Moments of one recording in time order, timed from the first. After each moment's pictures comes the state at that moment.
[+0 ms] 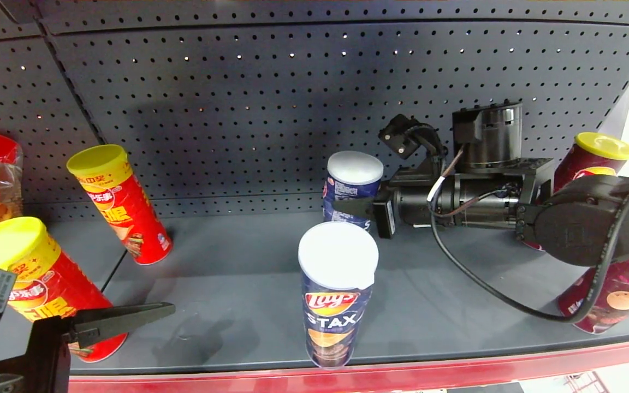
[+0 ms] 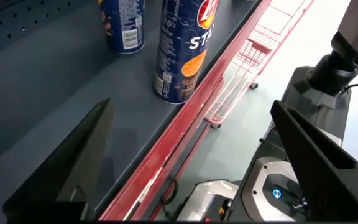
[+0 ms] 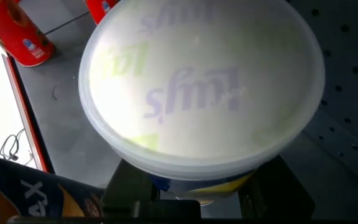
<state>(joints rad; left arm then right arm) -0.65 0.96 -0.38 -0.31 -0.35 0.03 0.58 1.83 -1.16 -0.34 0.39 -0.16</state>
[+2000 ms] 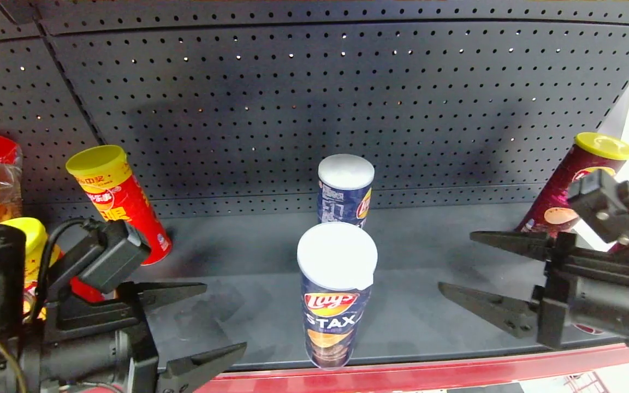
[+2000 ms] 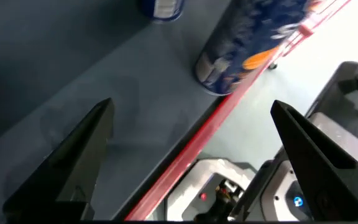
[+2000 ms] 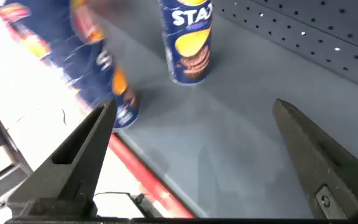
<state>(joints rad) -0.55 1.25 -0.47 -0.31 -0.34 0.01 0.54 1.23 -0.53 -0.41 0.23 -0.11</state>
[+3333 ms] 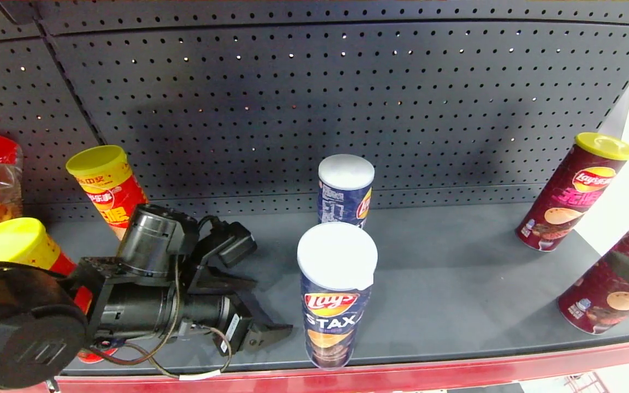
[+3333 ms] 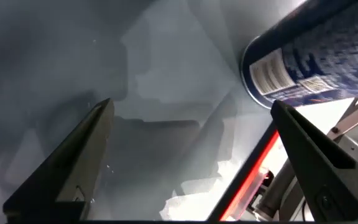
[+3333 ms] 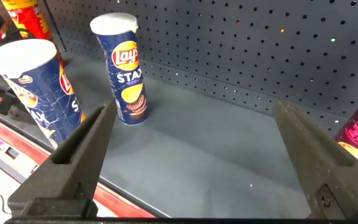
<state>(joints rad) -0.55 1.68 -0.66 -0.32 -0.34 0.12 0.34 0.80 -0.44 -0.41 0.18 -0.08</state>
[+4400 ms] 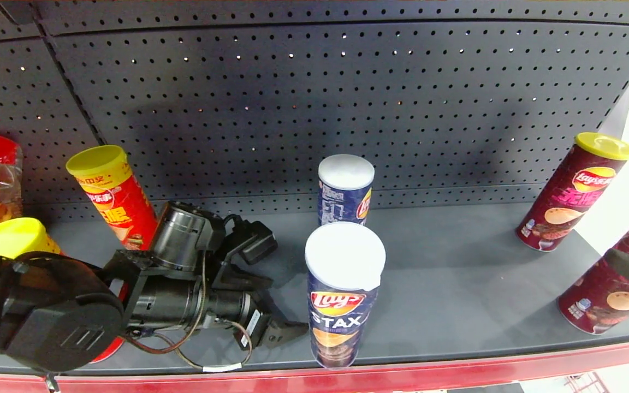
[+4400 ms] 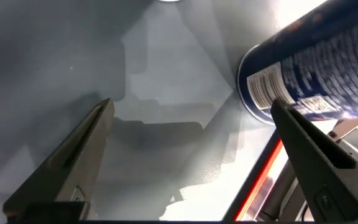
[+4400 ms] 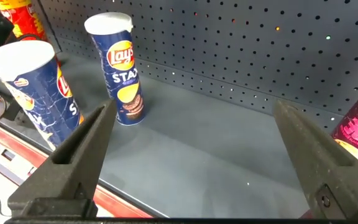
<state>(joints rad) -0.59 1.75 -0.73 -0.32 -0.34 0.12 0.32 0.80 -0.44 -0.41 0.18 -0.08</state>
